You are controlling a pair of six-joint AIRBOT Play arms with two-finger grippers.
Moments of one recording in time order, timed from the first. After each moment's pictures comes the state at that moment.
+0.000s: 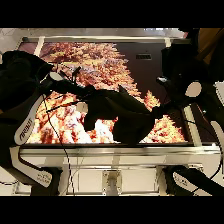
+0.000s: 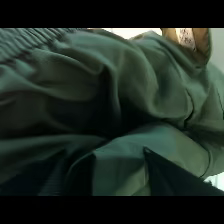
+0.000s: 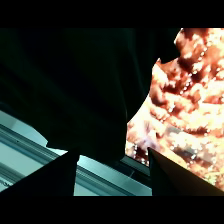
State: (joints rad) left arm -0.14 -1.72 1.37 0.65 -1.16 -1.23; right arm 0.11 -1.11 1.05 -1.29 1.42 1.25
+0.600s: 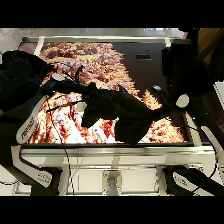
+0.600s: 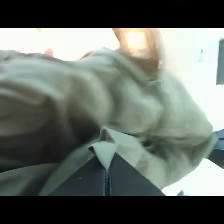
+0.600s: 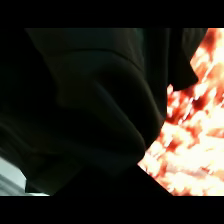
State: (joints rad) left arm -0.13 -1.68 1.37 0.45 -1.13 -1.11; right arm 0.11 -1.13 0.89 -1.21 1.10 1.14
